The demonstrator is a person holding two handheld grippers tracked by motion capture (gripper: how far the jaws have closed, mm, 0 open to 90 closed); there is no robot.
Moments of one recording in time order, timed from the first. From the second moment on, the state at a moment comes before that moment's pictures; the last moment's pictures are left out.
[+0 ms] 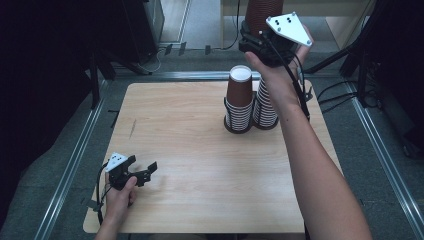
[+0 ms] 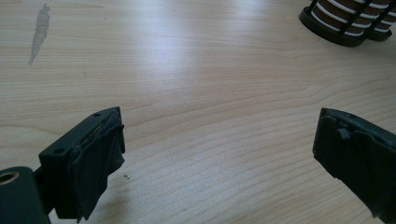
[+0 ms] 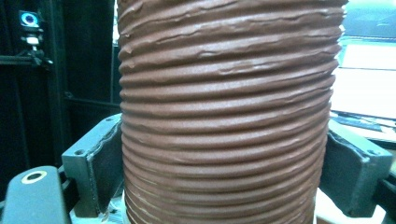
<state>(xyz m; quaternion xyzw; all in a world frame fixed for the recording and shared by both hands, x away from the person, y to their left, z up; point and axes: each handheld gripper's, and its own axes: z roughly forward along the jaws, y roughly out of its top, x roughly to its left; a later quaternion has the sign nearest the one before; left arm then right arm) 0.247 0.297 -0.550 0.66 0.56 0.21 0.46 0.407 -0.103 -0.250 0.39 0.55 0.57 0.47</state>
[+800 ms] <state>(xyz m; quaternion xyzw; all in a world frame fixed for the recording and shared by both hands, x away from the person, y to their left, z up) 0.246 0.296 -0.550 0.66 0.56 0.21 0.46 0.374 -0.092 -0.287 0.37 0.57 0.60 0.43</state>
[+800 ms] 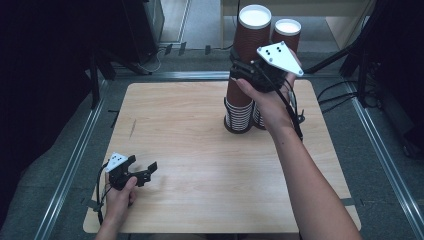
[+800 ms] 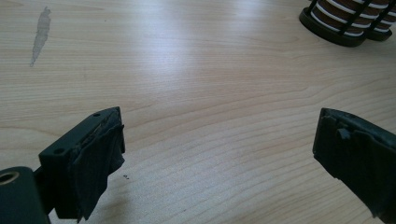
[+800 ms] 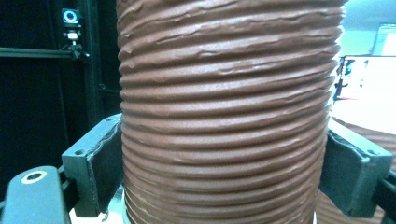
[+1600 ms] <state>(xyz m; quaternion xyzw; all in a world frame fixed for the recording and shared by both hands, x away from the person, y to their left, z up) 0.246 0.296 -0.550 0.66 0.56 0.21 0.46 0.329 -0.092 -0.353 0.36 0.60 0.58 0.41</state>
